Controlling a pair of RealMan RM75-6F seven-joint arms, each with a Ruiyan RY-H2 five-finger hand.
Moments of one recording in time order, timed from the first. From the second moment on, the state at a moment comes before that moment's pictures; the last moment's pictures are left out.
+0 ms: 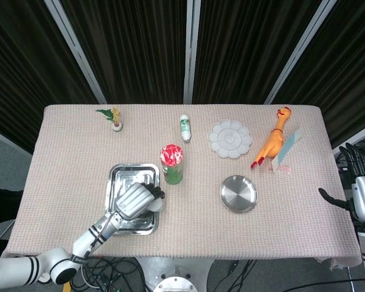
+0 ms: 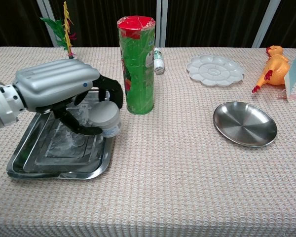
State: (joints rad) left arm -0.65 -1.55 -0.06 -1.60 1.56 1.05 0.32; right arm 0.18 -1.06 0.15 -1.58 -1.44 1.50 0.29
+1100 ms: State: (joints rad) left arm -0.83 -1.81 -0.08 -1.36 1.59 0.98 0.32; right arm 0.14 -1.07 0.18 -1.48 -1.39 1.48 0.42
